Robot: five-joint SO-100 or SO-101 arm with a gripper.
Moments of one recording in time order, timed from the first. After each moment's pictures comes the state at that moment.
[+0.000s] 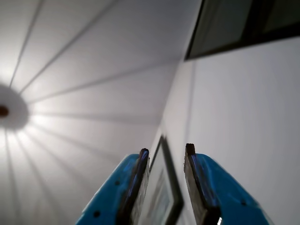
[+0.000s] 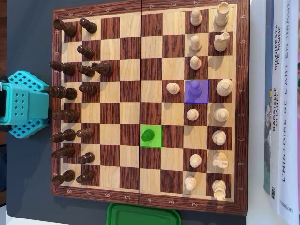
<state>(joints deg) 2.0 191.5 179.9 -97.0 77.2</state>
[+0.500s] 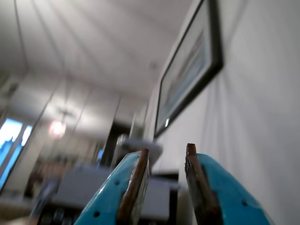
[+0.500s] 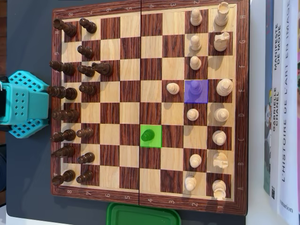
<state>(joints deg) 1.8 191.5 173.3 -44.2 77.2</state>
